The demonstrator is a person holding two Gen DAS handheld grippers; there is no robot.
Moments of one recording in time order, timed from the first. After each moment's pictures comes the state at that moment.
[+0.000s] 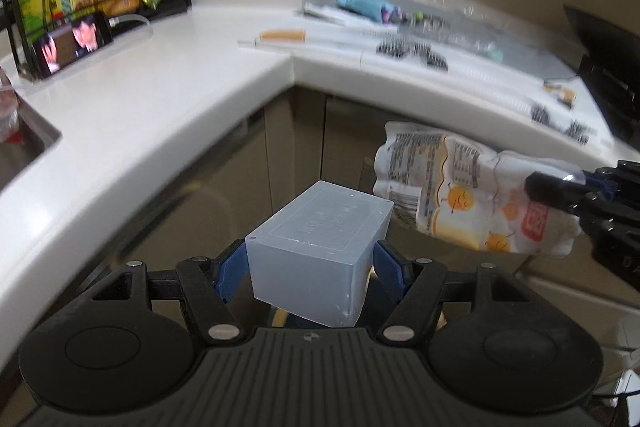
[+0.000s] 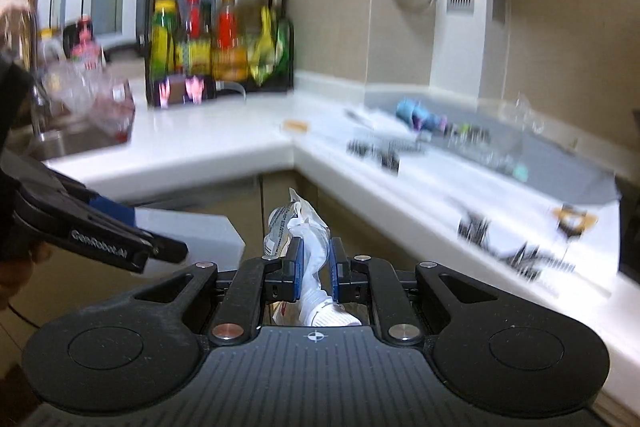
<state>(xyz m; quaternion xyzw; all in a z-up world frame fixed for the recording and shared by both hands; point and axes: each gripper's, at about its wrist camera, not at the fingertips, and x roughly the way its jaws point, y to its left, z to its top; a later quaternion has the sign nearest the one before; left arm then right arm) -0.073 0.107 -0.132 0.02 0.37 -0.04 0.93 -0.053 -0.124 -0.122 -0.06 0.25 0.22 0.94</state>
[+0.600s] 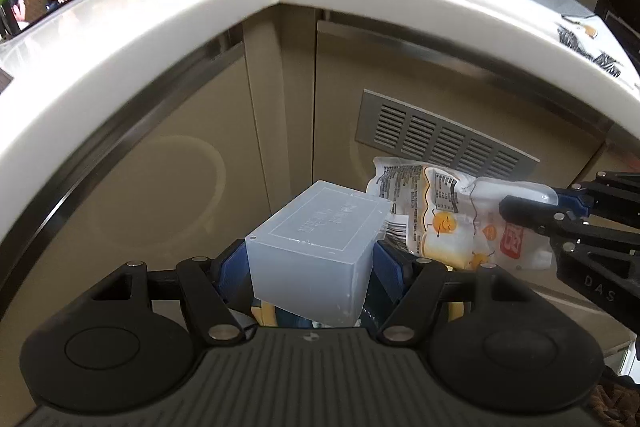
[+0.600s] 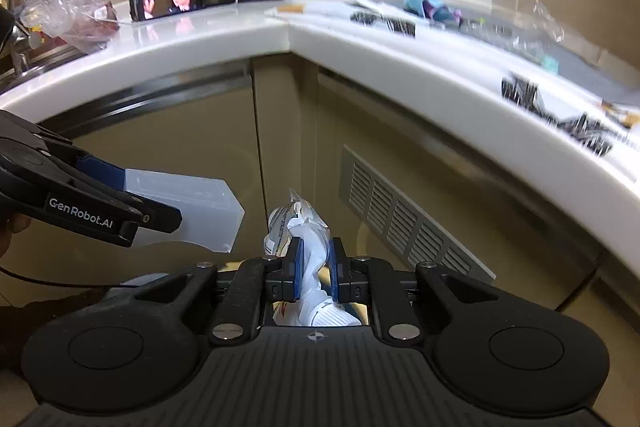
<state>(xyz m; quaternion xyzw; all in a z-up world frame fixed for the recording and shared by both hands) -0.049 0.096 -0.183 0.03 0.43 -0.05 0.90 -0.031 -0.118 -0.187 -0.06 0.35 0.21 0.91</state>
